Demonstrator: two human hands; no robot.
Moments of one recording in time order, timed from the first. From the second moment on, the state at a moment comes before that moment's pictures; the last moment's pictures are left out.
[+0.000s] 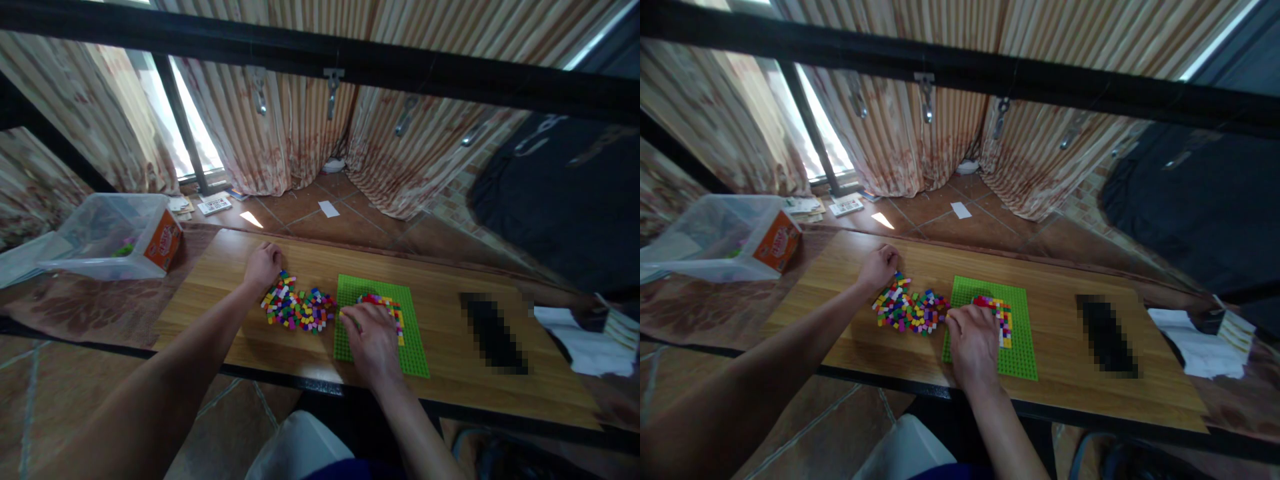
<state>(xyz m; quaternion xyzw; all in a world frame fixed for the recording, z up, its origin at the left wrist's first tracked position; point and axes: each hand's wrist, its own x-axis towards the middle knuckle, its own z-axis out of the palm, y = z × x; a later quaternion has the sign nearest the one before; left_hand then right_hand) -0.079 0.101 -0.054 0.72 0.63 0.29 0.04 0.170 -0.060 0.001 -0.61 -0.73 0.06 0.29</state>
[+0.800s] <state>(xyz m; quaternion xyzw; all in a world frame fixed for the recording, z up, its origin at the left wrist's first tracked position) -0.081 0.103 -0.053 0.72 0.63 0.28 0.04 0.247 -0.078 -0.013 -0.70 -0.62 0.05 0.37</state>
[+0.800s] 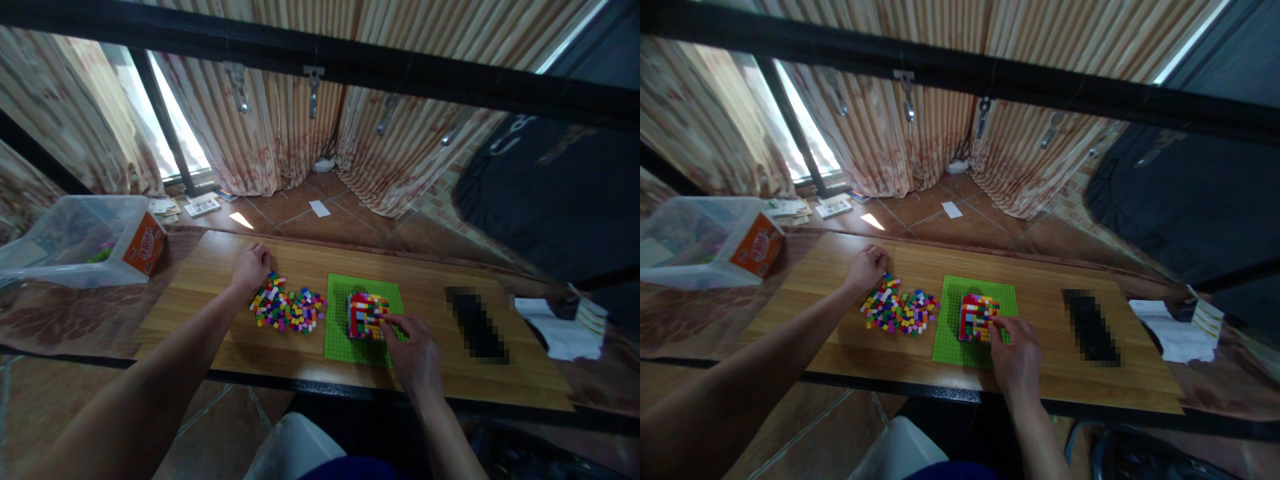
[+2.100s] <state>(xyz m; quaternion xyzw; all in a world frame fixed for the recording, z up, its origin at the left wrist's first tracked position) -0.081 0.103 -0.051 0.72 0.63 0.28 0.03 0.202 -0.100 -0.035 -0.75 -0.57 0.04 0.35</state>
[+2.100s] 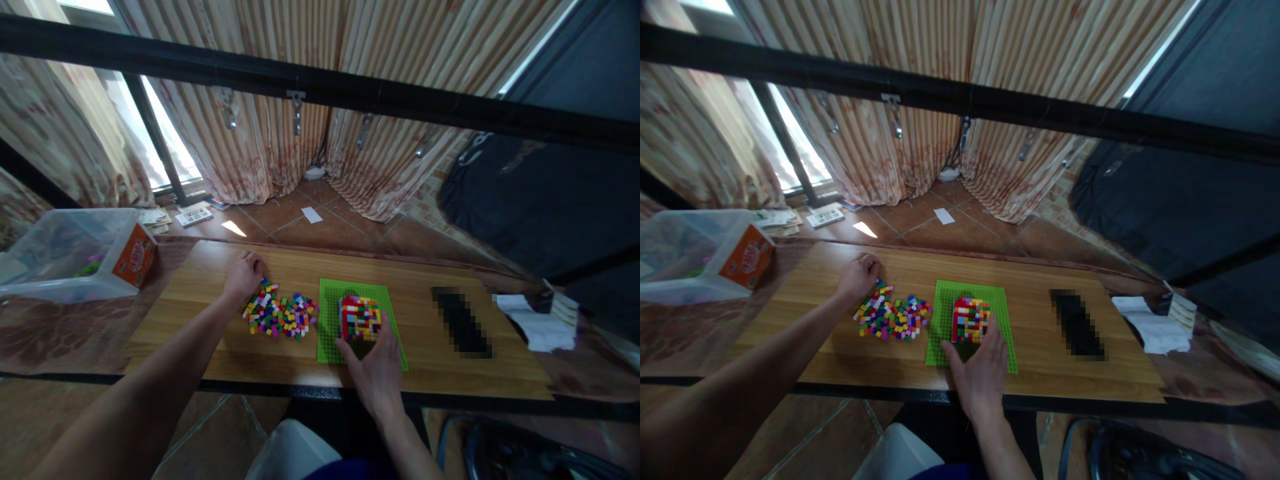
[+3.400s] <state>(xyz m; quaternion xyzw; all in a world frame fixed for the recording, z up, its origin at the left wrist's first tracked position) -0.084 0.106 -0.054 0.72 0.62 0.31 0.05 0.153 -0.054 -0.054 -0.59 -0.73 0.10 0.34</state>
